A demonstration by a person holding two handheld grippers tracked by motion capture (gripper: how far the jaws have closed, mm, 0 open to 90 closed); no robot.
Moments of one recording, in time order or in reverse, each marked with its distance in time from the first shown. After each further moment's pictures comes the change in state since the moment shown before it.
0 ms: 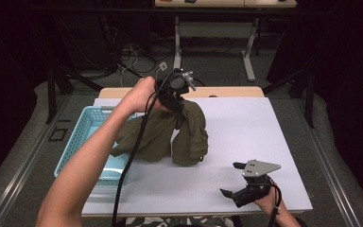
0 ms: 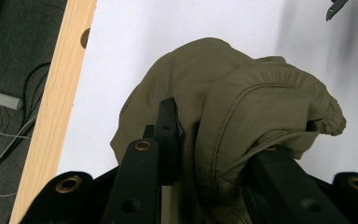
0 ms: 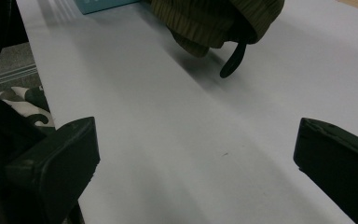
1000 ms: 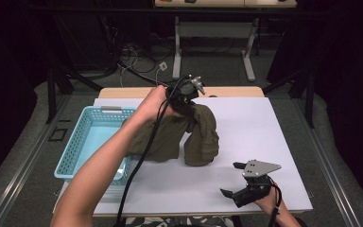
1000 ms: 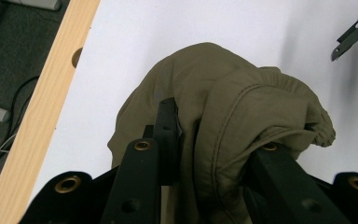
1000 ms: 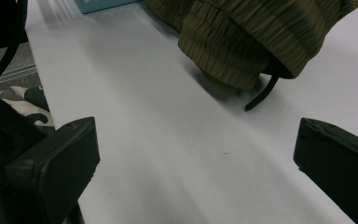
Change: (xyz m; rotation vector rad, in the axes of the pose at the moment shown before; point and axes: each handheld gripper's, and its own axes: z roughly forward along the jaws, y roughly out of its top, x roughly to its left) left arm -0.004 0.009 0.034 -0.100 -0.007 -0.067; right arm 0.000 0.000 0.000 -0.002 -0.001 0.000
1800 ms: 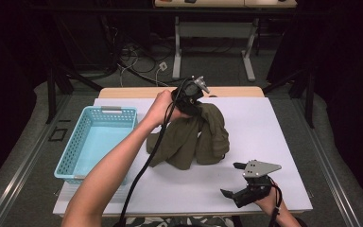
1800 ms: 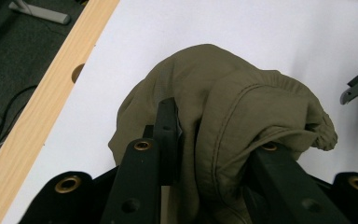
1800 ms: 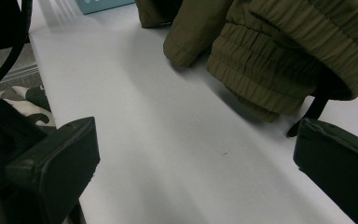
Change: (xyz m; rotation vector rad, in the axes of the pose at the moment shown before) left arm 0.000 -0.001 0.021 -0.111 0.016 -0.098; right arm 0.000 0.000 -0.001 0.002 0.002 -0.002
